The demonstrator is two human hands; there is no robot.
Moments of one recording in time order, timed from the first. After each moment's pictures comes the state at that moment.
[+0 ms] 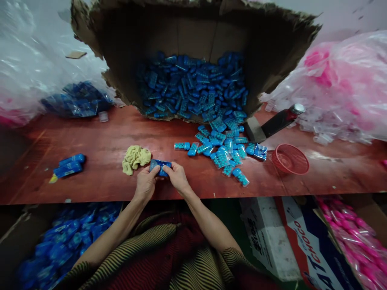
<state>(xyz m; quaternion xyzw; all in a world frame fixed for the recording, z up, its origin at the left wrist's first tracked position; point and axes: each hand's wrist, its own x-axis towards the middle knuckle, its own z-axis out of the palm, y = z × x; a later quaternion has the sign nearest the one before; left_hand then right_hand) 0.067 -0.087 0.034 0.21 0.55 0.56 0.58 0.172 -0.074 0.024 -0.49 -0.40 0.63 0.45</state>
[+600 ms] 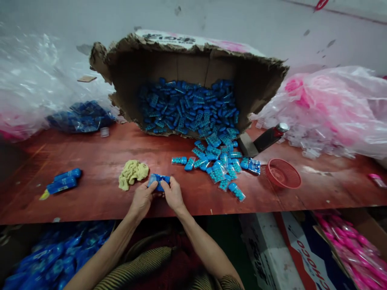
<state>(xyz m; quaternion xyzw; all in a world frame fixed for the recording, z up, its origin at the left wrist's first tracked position) 0.061 -0.088 0.034 0.22 0.52 0.52 0.64 0.165 -0.080 0.015 -0.53 -0.43 0.58 0.44</state>
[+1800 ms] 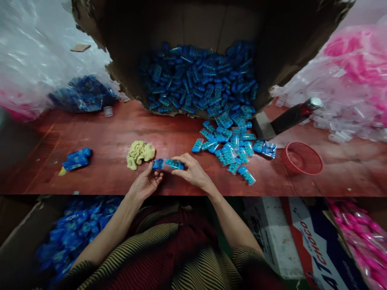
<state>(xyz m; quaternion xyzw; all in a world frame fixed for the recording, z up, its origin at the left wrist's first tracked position) 0.044 -0.094 0.050 -0.03 0.51 0.50 0.70 0.233 -0.068 0.055 -0.41 -0.75 0.41 0.33</state>
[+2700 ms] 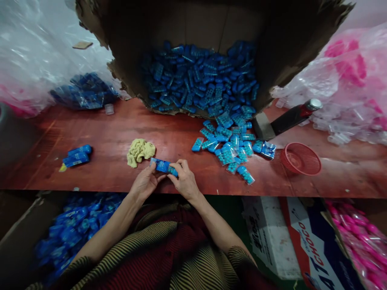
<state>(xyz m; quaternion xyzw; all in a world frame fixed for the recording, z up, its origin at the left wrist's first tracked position) 0.049 -0.103 0.044 0.08 0.48 0.53 0.69 0.201 -0.106 0.026 -0.49 -0.73 0.32 0.36</state>
